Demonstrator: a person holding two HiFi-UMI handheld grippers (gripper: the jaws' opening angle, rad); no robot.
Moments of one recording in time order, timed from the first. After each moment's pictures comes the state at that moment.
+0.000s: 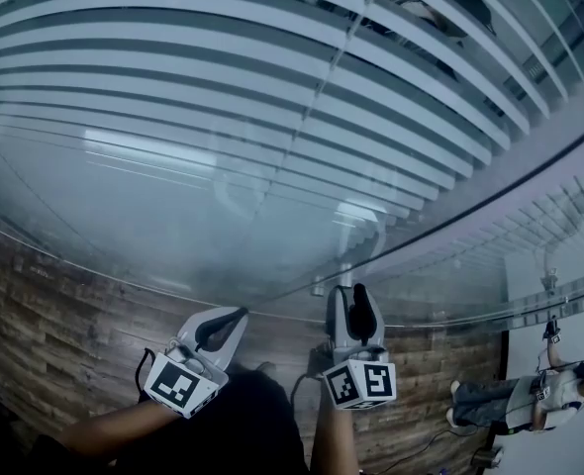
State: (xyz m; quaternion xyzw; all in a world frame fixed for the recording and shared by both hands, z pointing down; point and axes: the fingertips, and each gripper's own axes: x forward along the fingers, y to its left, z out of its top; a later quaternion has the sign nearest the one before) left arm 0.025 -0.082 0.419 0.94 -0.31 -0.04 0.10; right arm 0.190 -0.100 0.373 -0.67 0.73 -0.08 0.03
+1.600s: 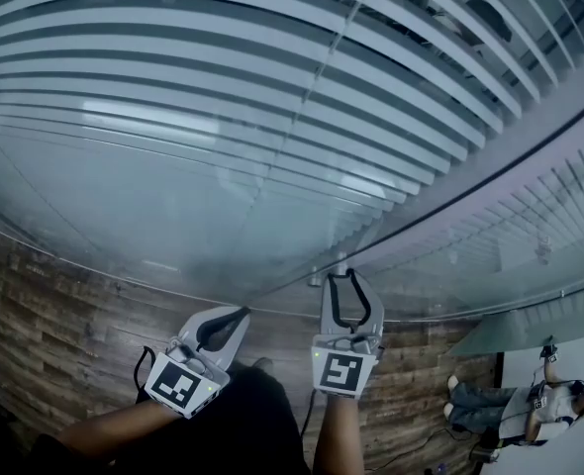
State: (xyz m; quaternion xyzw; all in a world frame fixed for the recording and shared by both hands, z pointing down) left arm 0.030 -0.067 0.418 0.95 -0.30 -0.05 0.10; right arm 0.168 -0.108 0.378 -0.64 0.70 0.16 -0.27
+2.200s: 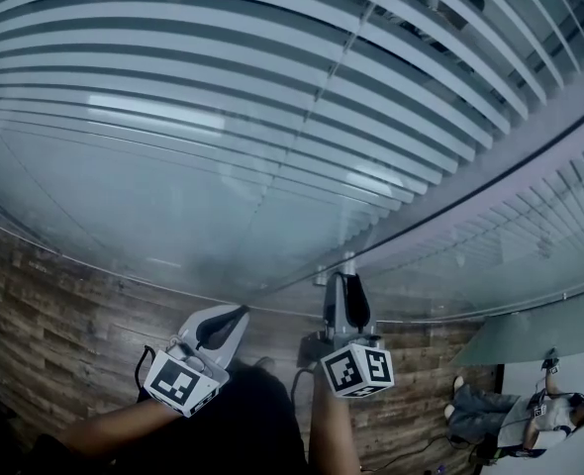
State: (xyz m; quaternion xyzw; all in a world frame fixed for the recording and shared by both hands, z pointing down) left arm 0.021 -0.068 0.421 0.94 -0.31 -0.04 0.12; right arm 0.187 -0.104 0.382 -0.68 0.72 -0.14 0.10
